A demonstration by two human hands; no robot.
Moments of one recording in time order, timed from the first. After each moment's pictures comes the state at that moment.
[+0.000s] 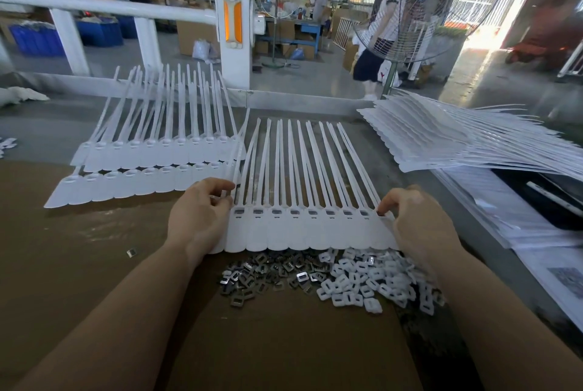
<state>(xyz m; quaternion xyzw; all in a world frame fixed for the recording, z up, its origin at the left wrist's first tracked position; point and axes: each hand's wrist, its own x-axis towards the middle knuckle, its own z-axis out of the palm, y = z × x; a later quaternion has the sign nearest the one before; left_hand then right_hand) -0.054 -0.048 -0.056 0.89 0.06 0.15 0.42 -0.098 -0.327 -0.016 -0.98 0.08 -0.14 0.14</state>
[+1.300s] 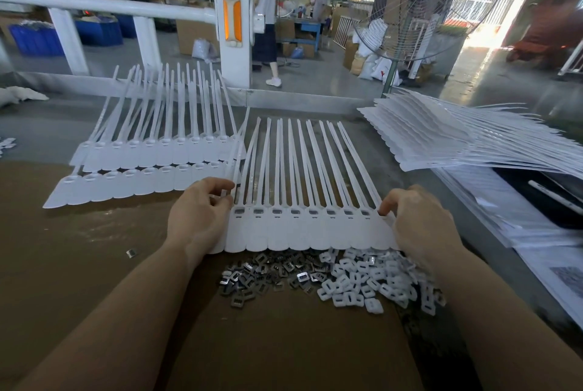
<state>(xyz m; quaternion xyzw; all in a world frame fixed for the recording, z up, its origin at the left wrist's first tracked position) -0.057 -0.049 -0.053 0.89 0.06 0.15 0.43 -0.102 -0.320 -0.009 -0.98 0.10 -0.11 0.11</state>
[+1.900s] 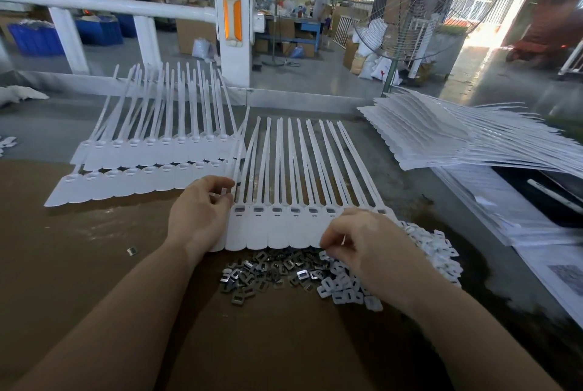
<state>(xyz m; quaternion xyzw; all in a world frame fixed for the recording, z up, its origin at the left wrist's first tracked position) -0.058 -0.049 -0.052 0.88 0.05 0.15 0.44 -0.140 -0.270 -0.003 -0.97 -0.17 -0.07 0.18</state>
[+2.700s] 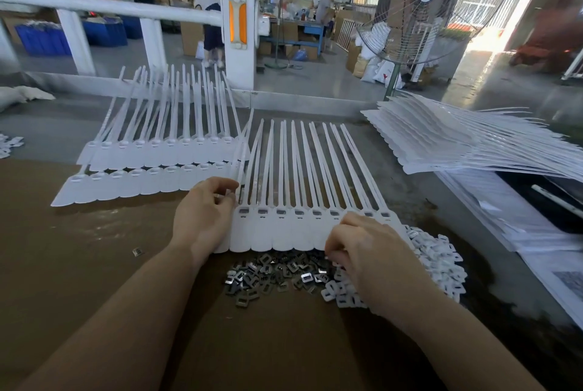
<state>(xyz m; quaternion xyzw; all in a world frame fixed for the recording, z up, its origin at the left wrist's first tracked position) -0.058 -0.049 -0.052 0.88 0.05 0.15 0.44 -0.141 -0.267 -0.015 -0.97 -0.18 -0.09 0.10</state>
